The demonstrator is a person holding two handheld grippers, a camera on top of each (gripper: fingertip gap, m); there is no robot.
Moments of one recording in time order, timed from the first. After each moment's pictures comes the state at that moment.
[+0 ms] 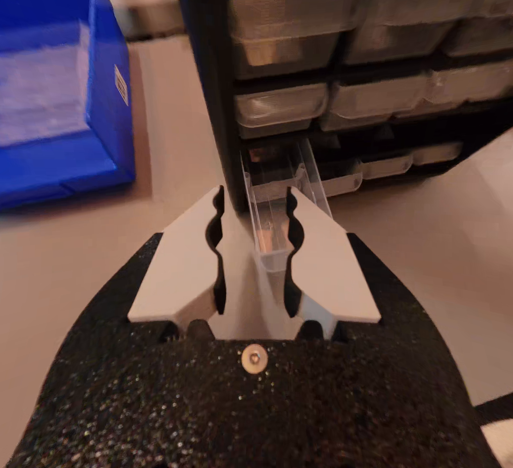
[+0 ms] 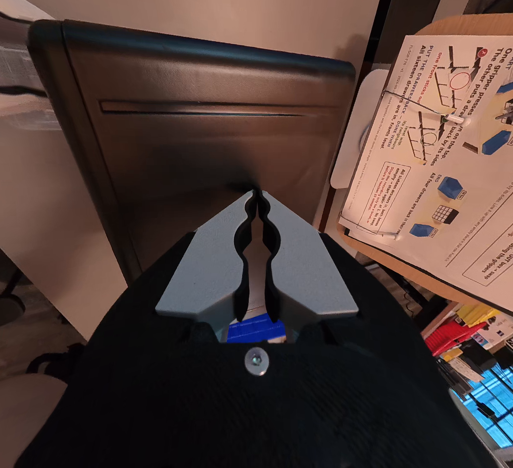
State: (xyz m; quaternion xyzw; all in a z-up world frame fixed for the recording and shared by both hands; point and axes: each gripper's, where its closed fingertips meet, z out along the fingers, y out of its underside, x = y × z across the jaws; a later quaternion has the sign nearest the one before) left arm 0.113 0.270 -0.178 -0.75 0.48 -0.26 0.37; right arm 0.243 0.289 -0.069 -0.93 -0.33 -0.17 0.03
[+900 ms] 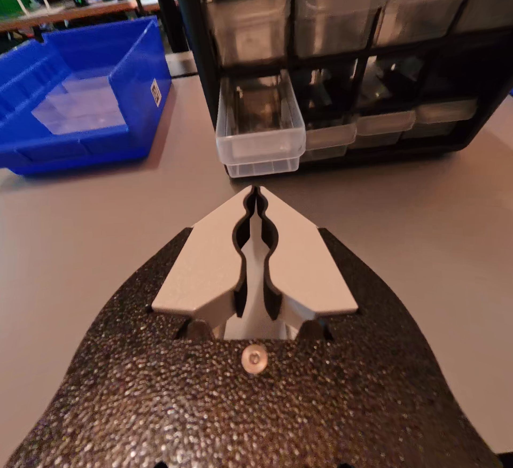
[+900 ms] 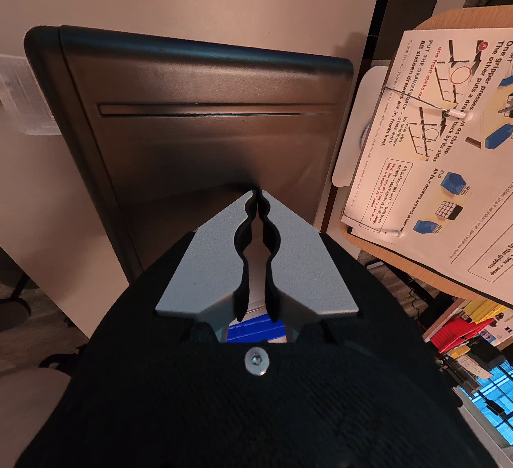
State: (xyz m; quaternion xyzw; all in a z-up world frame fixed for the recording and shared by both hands) left arm 0.077 0.228 -0.212 -0.69 0.43 -0.25 0.53; right arm 0.243 0.289 -0.069 -0.93 -0.32 -0.17 0.03
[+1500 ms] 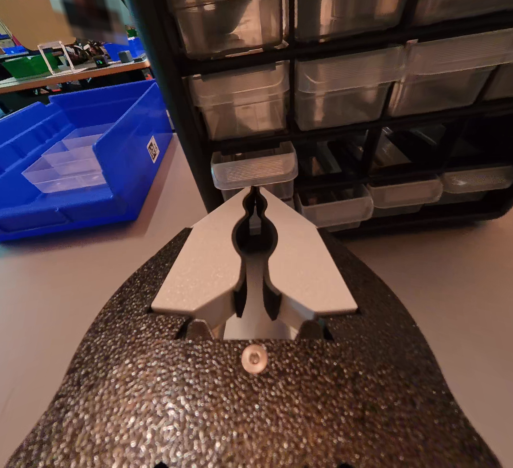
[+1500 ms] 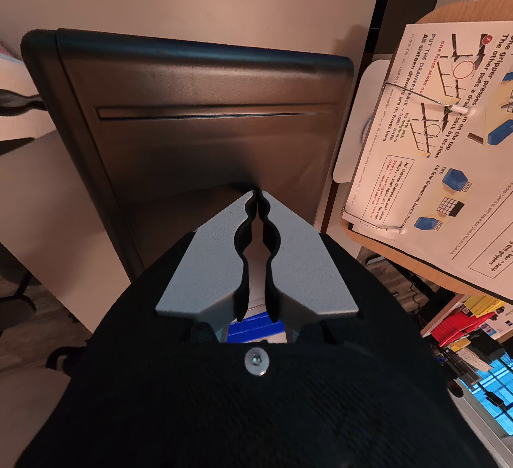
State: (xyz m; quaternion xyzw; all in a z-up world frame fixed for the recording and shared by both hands) left arm 0.138 0.262 -0.196 -0.65 0.41 -0.27 0.58; right arm 0.243 0.288 -0.069 -0.93 -0.32 -0.17 0.02
